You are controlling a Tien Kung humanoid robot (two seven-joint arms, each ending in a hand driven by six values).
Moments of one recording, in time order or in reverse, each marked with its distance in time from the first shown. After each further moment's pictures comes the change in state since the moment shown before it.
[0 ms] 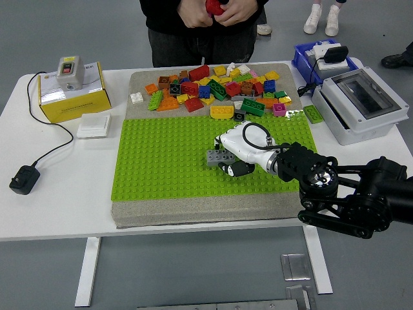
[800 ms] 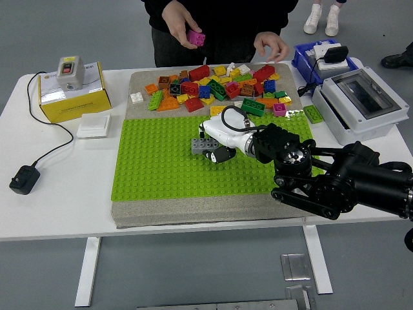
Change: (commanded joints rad) left arm -0.009 0.003 0.004 0.000 0.007 0.000 0.003; right arm 0.043 0.147 0.087 -0.205 0.036 0.124 0.058
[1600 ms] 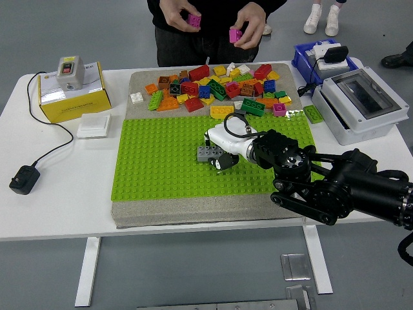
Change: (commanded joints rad) left arm 0.001 -0.003 0.001 0.000 -0.001 0.000 0.000; right arm -0.058 0.026 0.055 -0.042 -0.059 0.068 -0.004
